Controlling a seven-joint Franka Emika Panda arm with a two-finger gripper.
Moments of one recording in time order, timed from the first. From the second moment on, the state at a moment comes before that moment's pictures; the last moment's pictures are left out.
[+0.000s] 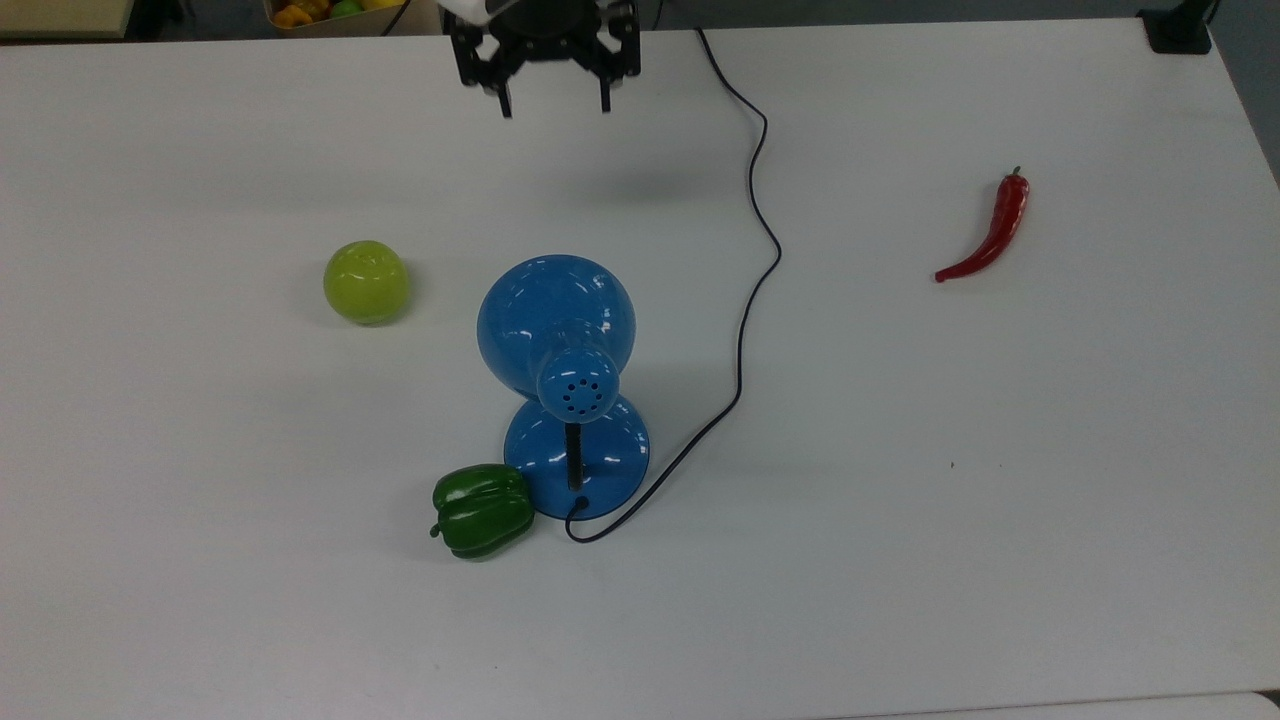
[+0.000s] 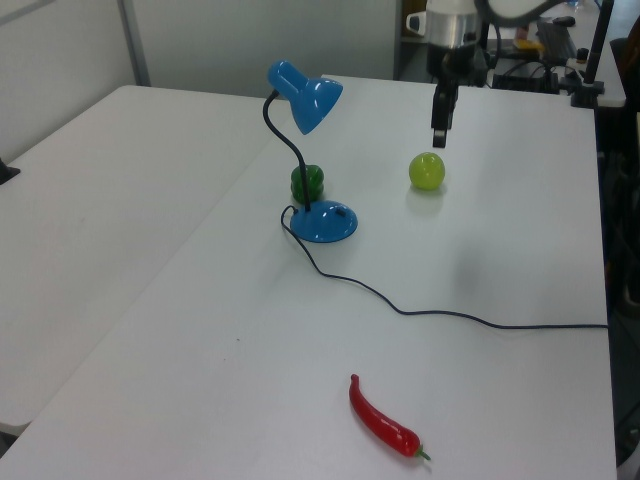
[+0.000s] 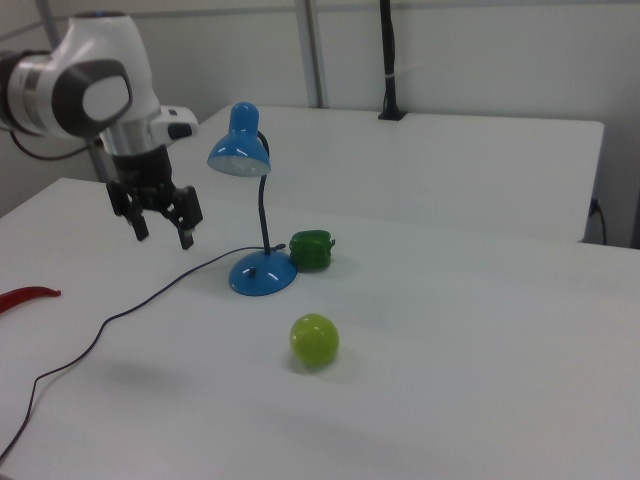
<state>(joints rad) 0.14 0.01 -0.03 -1.80 0.01 1.81 -0.03</state>
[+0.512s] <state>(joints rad) 0.13 0.01 -0.03 -1.61 0.02 1.66 0.07</state>
